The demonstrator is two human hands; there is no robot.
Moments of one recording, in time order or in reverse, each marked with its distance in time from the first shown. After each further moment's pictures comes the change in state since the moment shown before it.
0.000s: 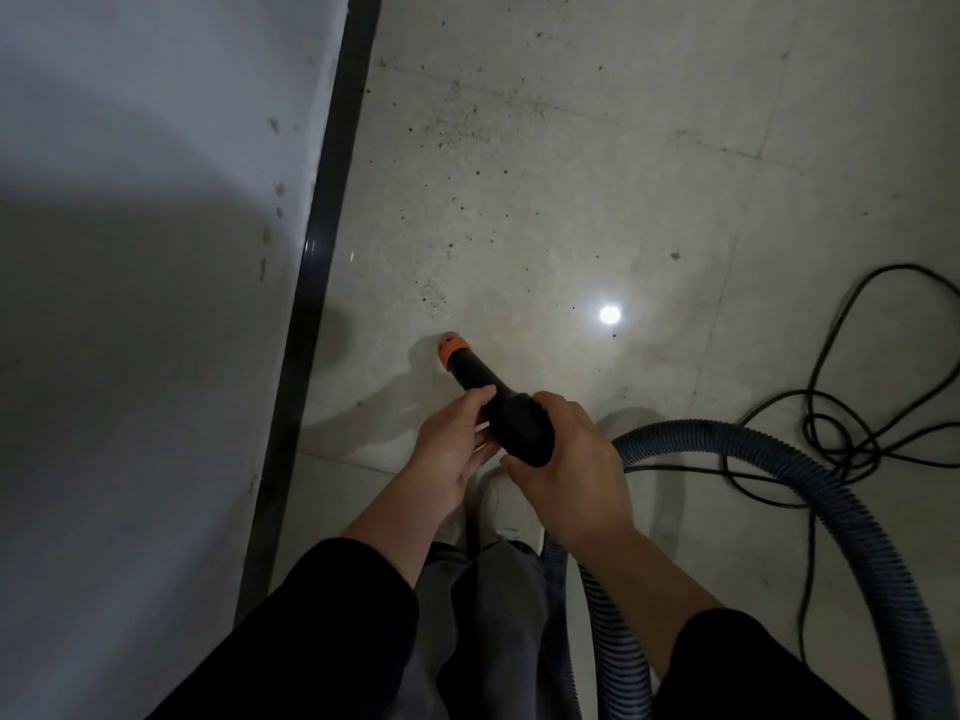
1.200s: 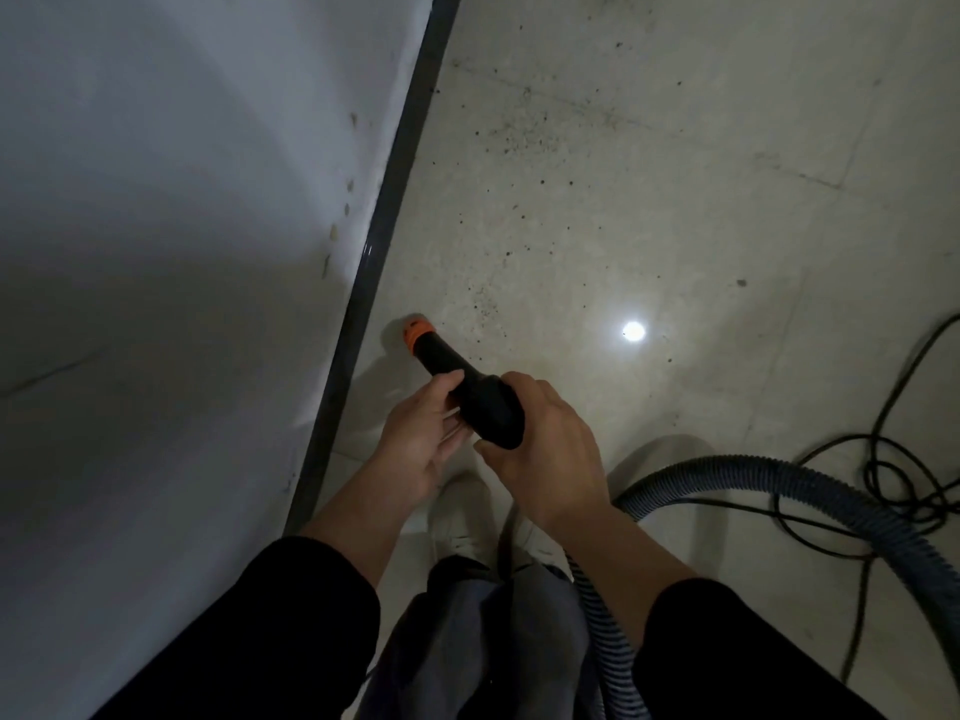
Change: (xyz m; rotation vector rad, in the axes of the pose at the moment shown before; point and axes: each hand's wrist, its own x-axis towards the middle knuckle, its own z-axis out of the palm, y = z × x) left_hand 0.016 0.044 -0.068 -0.127 0.082 0.071; right_hand 0.042 -0.050 0.052 -0.024 -0.128 -0.138
